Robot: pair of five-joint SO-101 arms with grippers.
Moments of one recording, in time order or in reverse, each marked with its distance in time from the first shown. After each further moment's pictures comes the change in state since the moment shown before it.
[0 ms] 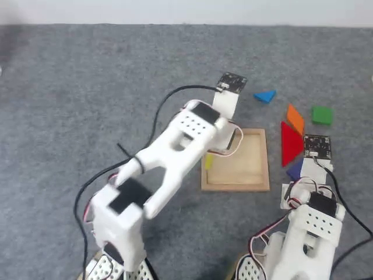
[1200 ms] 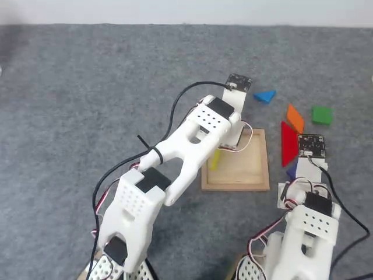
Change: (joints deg) left arm 1.3 15.9 -16.3 7.9 3.2; right arm -2.5 0.0 1.5 -2.6 -0.1
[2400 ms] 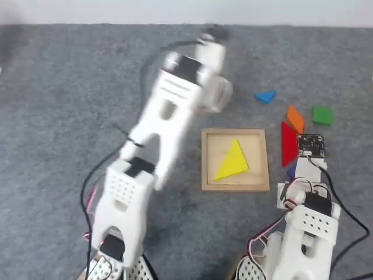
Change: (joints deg) left arm -15.3 0.9 -36.0 21.8 -9.2; right arm -0.4 0.0 0.1 0.0 0.0
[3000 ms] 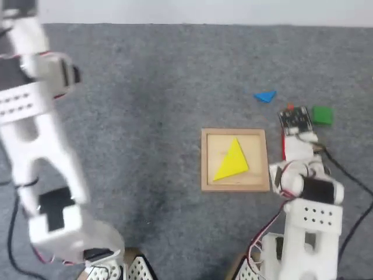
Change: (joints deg) left arm -43.5 -34.5 22.0 0.3 -12.8; right arm -13.2 3.0 -25.1 15.1 3.0
